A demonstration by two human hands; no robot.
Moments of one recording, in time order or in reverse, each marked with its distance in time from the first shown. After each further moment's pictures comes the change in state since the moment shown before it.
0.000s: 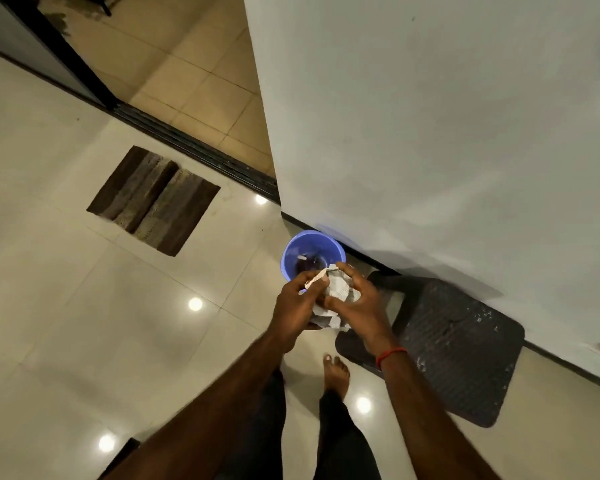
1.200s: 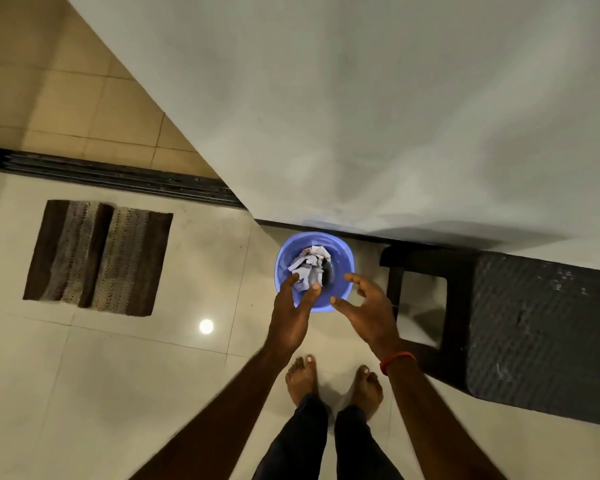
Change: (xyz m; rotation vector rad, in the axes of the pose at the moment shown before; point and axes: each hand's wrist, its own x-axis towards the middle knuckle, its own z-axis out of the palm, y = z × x) left_hand 0.205 -0.058 -0.037 0.326 -0.063 -0.036; right_hand 0.153 0.126 0.068 -0.037 0.325 0.138
